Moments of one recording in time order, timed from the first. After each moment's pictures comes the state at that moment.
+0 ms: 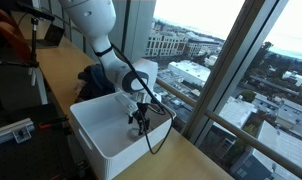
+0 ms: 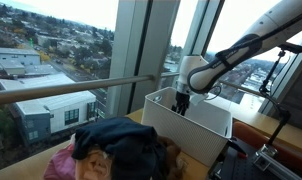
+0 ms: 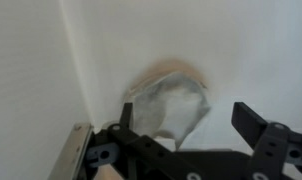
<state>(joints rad) -0.02 0.68 -0.05 -1.88 -0.17 2.50 0.07</state>
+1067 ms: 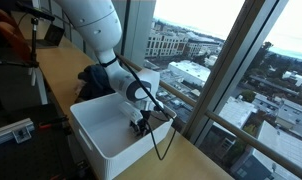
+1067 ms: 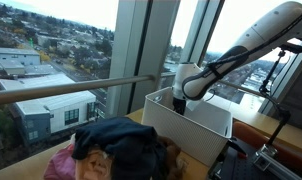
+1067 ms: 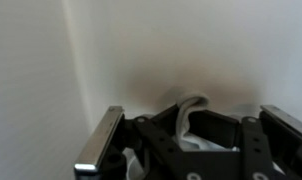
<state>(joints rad) -0.01 0.79 -0.08 -1.78 -0.17 2.49 0.02</state>
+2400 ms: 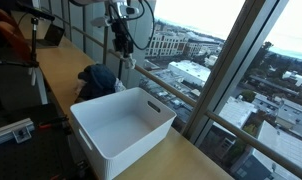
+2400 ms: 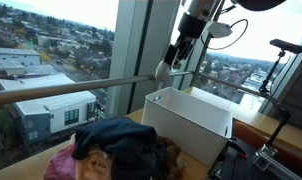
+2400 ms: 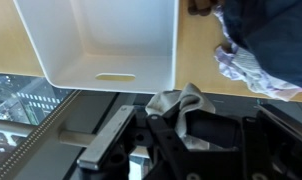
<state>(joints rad) 0.27 0.12 0.04 -1.96 -0.36 2.26 0.39</state>
